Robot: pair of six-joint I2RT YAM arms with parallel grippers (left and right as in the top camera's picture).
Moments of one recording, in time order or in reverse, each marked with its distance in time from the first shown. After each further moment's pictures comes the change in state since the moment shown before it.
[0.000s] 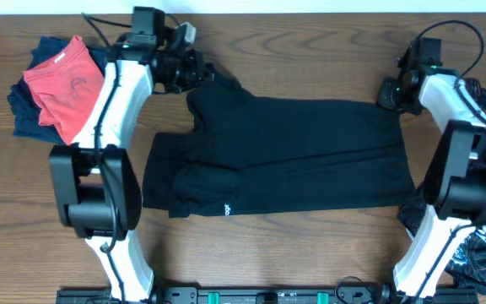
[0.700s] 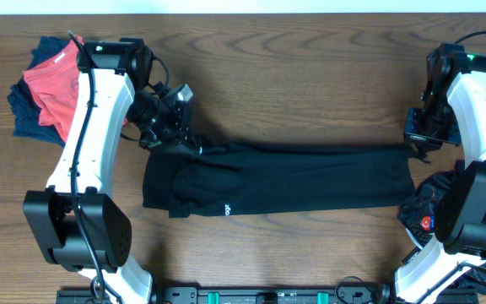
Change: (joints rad) left arm 0.005 -0.171 0.005 -0.861 -0.001 0.285; right arm -0.016 -0.215 0.038 -0.730 0.234 0.003
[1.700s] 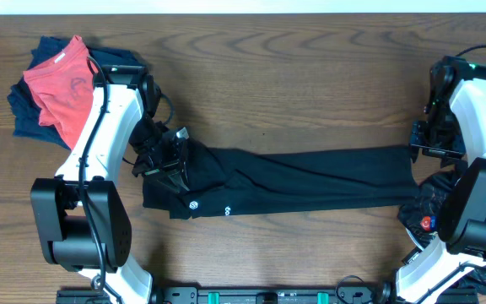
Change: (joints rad) left arm 0.000 0.000 -0.237 -0.014 -0.172 -0.001; right arm -0.046 0.000 -0.087 0.047 0.027 -0.054
